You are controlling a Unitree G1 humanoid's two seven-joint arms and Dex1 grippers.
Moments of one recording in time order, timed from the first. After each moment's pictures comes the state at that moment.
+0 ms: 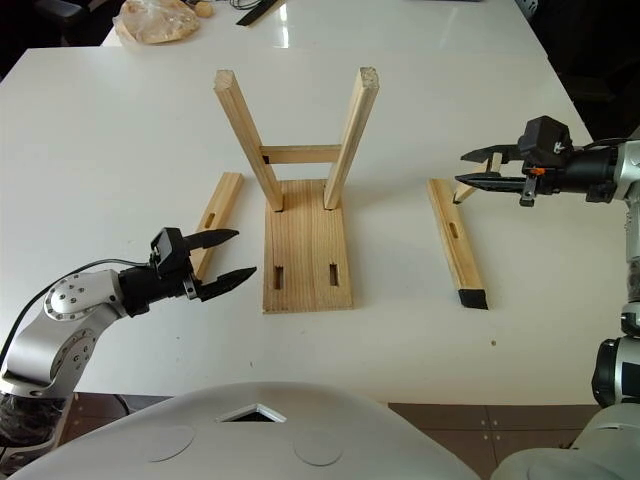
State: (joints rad) left arm 0.26 0.63 -0.04 -0.44 -0.47 0.29 -0.87; right arm -0.39 -1.03 -0.05 0.44 0.29 -0.06 1.44
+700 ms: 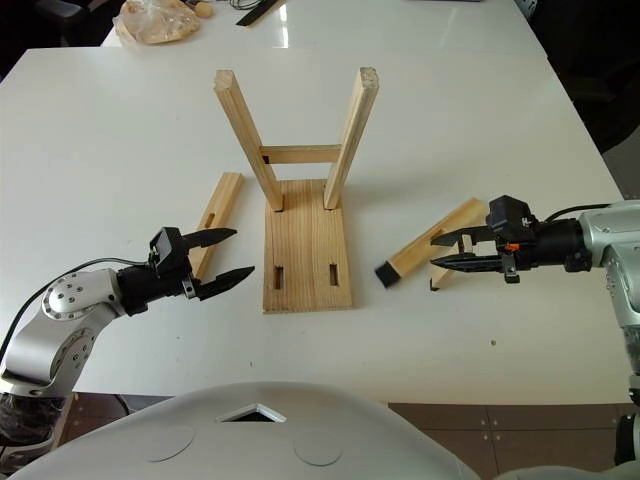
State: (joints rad) left arm 0.25 0.63 -0.03 -0.44 -0.45 0.29 -0.88; right arm 0.01 -1.07 -0.13 -0.02 0.49 0.26 1.51
